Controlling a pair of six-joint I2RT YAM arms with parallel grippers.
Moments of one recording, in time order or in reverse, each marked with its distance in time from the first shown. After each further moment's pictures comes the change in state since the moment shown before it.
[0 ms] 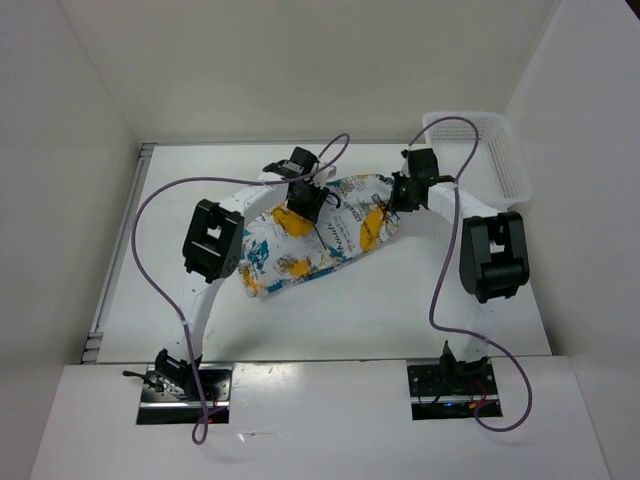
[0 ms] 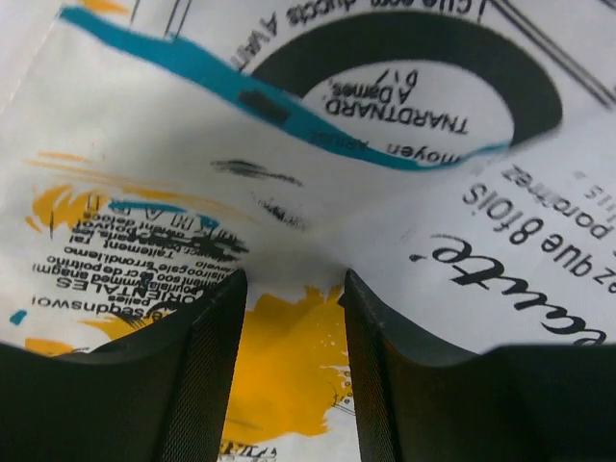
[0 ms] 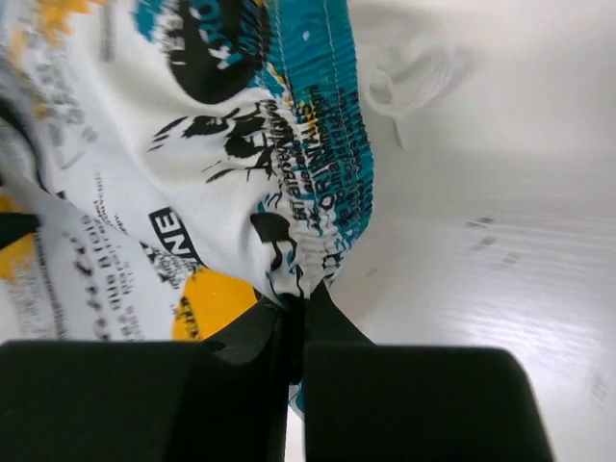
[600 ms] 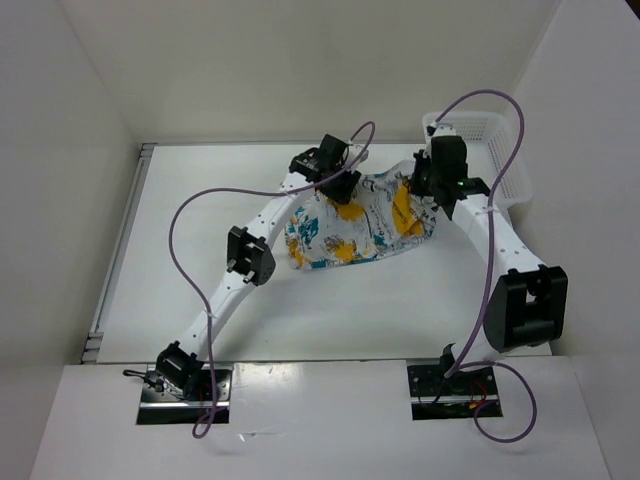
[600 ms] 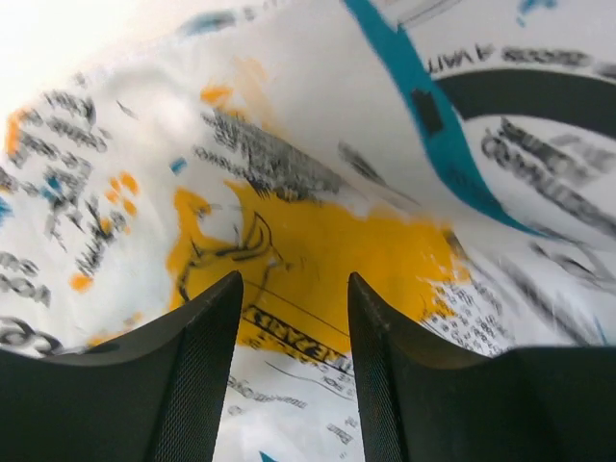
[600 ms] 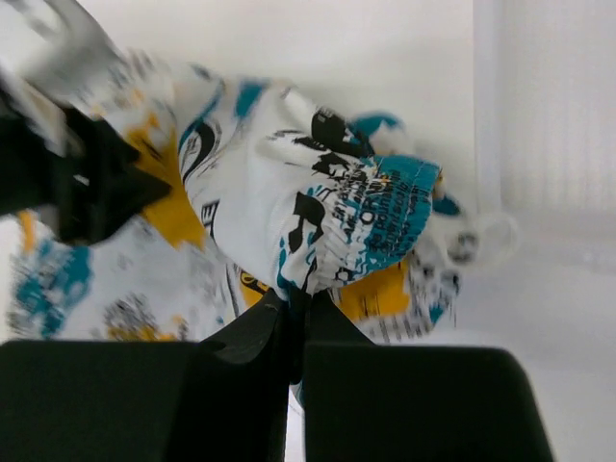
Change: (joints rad) left arm -0.084 0.531 1.042 -0.298 0.015 0.000; right arm 0.000 -0.385 -0.013 -0.033 0.183 -0.071
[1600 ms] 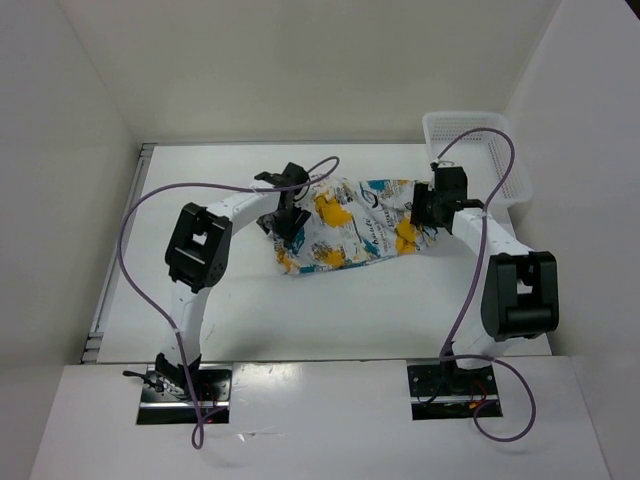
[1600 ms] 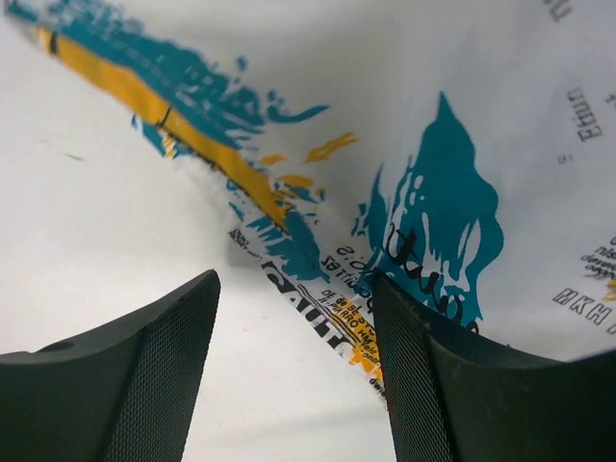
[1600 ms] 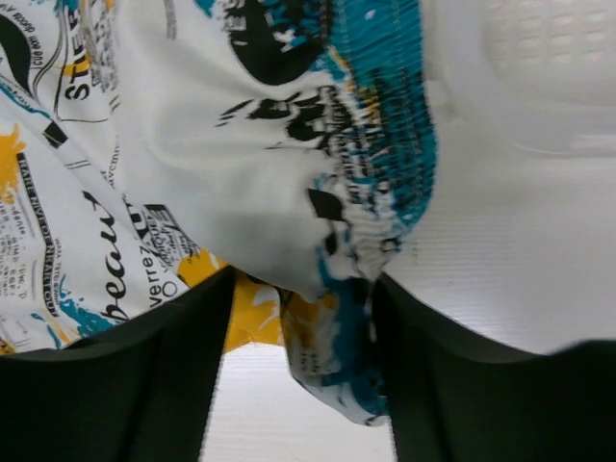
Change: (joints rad) left arm 0.066 -0.696 -1.283 0.120 -0.314 -0.001; right arm -0.095 0.052 -0.278 0.069 0.004 -0.040
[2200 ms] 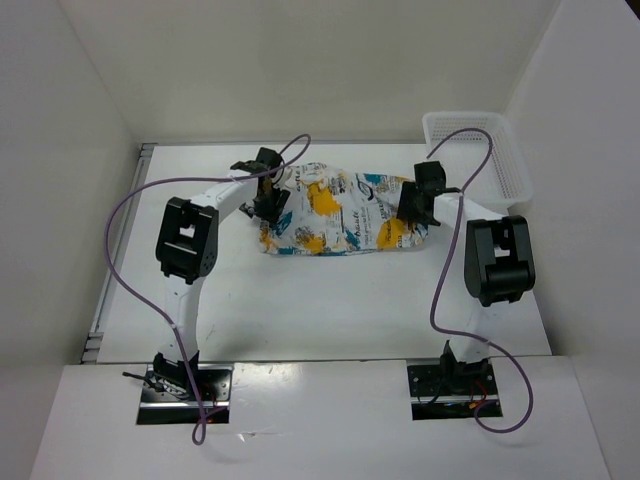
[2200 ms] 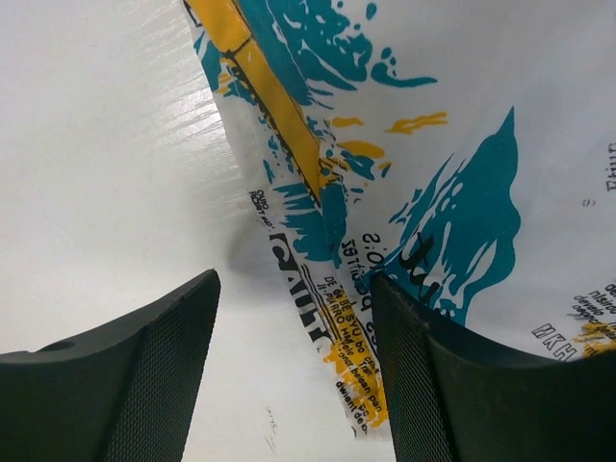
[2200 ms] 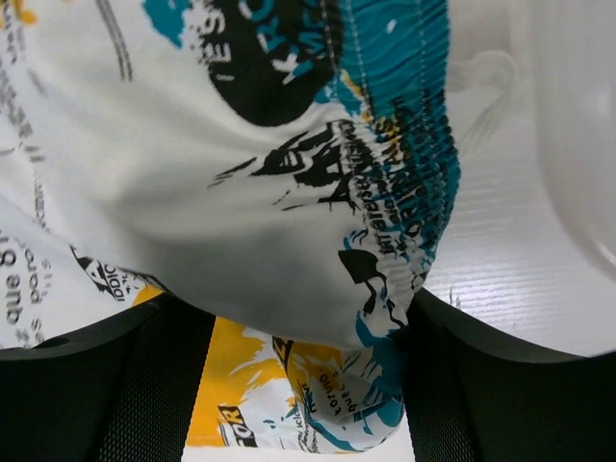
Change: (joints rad) left arm 0.154 0.034 0.051 0.105 0.015 0.001; right arm 0.045 0.261 0.138 0.005 0.080 0.118
